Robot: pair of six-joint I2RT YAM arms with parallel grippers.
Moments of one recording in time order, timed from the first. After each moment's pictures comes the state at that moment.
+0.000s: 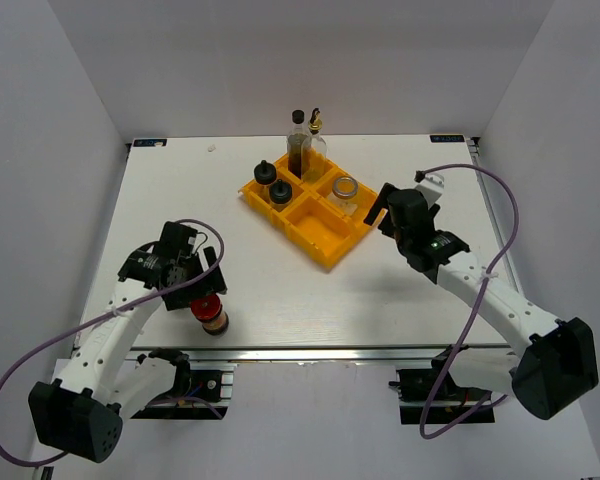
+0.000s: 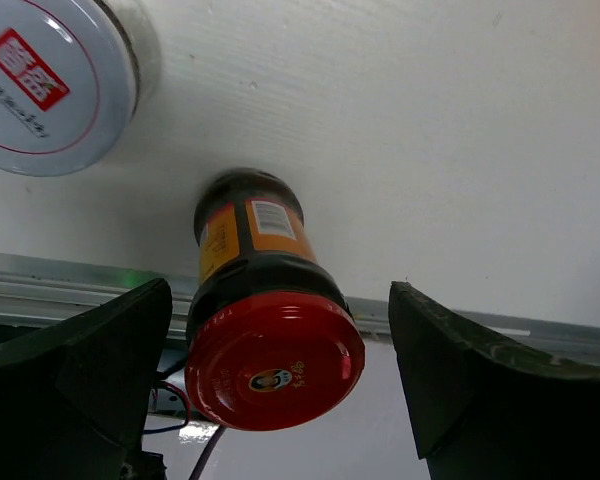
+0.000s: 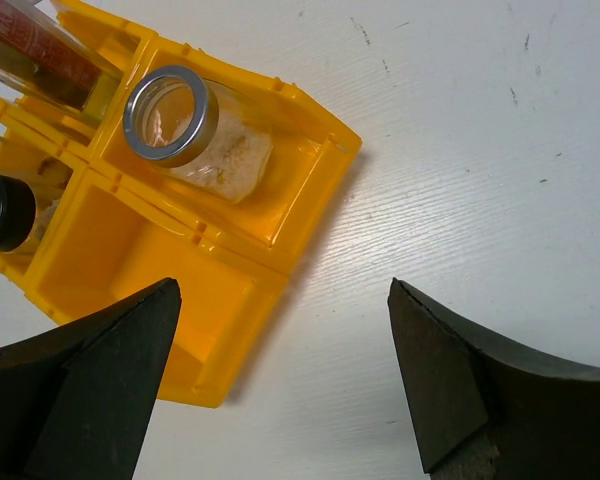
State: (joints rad) left arm -0.28 0.97 0.88 -1.05 -0.06 -0.58; right arm 0.55 1.20 0.92 -0.28 0.49 0.66
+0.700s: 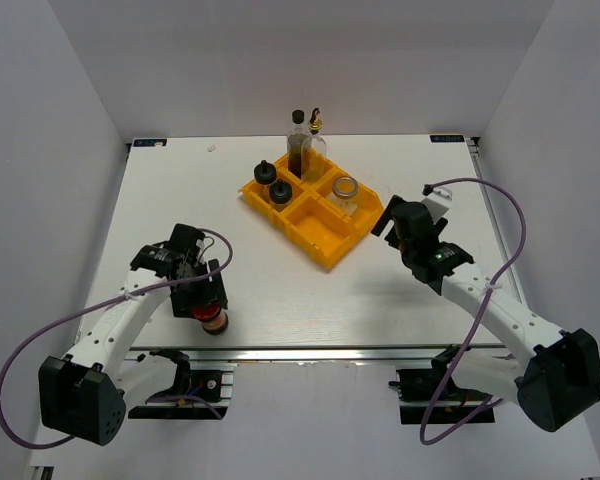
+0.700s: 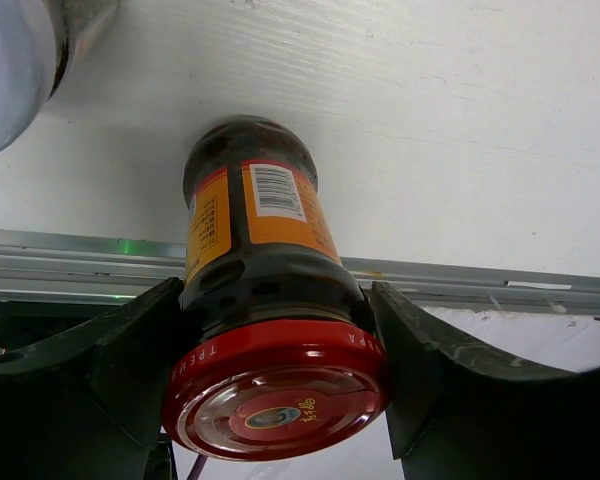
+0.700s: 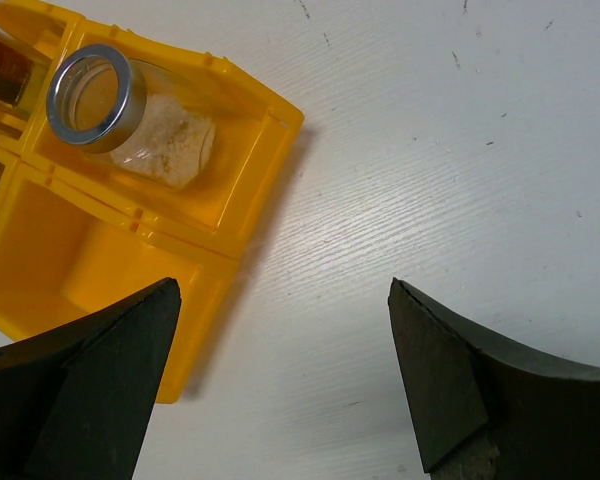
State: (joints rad) left arm -0.28 1.06 0.82 -1.08 0.06 -0.53; right arm 0.54 1.12 0.80 -0.29 0.53 0.70
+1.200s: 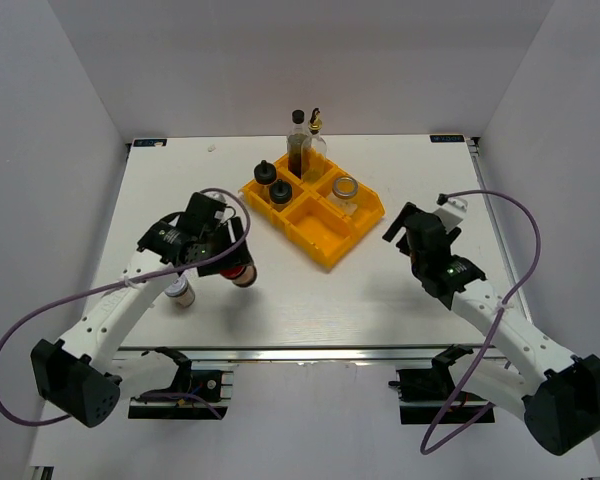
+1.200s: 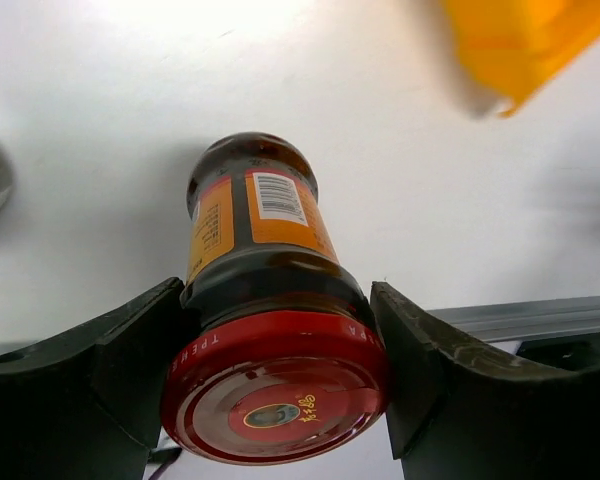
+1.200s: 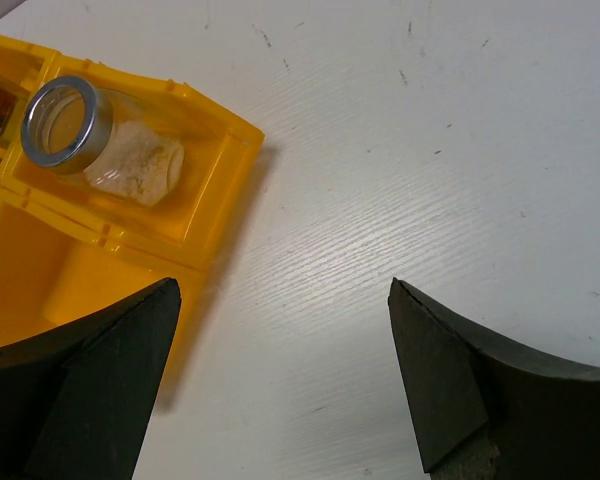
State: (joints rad) left arm -0.43 1.14 1.07 -0.97 0.01 -0.63; right arm 0.51 1.01 0.71 -0.27 0.57 0.68
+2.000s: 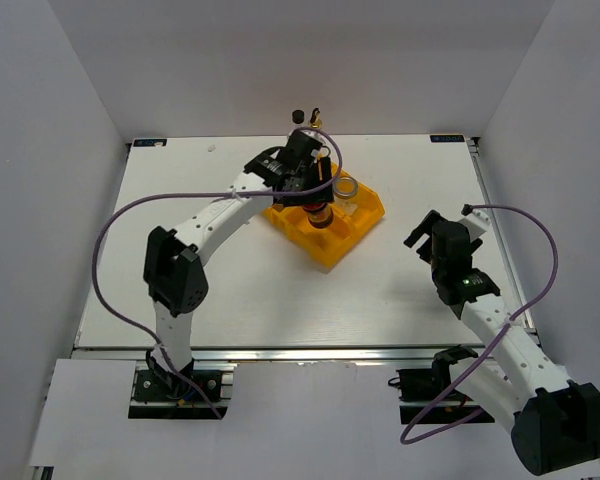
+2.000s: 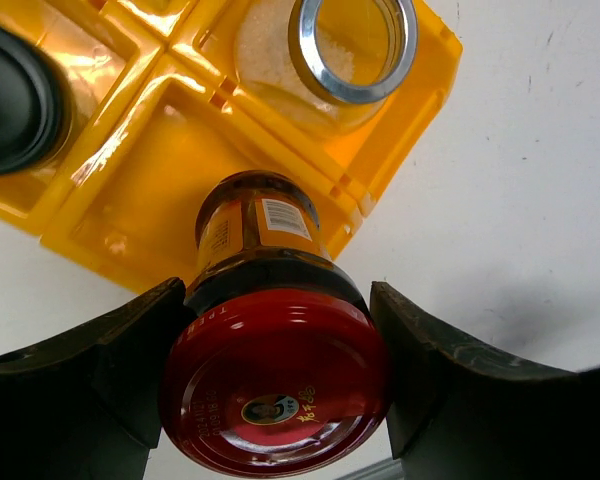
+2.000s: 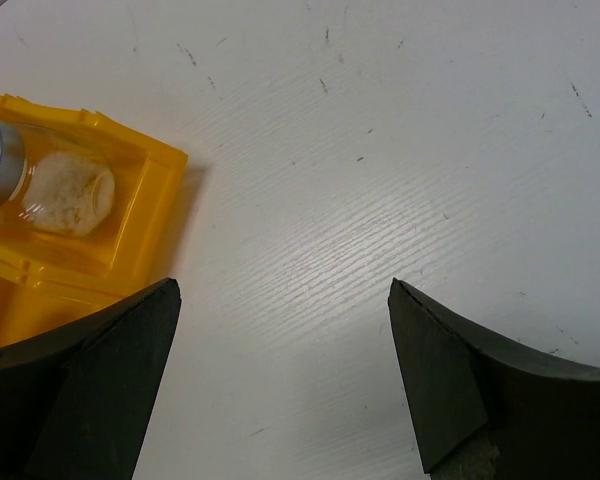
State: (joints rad) left arm -0.68 1.94 1.87 -0.77 -0.08 -0.61; right arm 0.29 0.89 0.57 -0.21 0.44 0.62
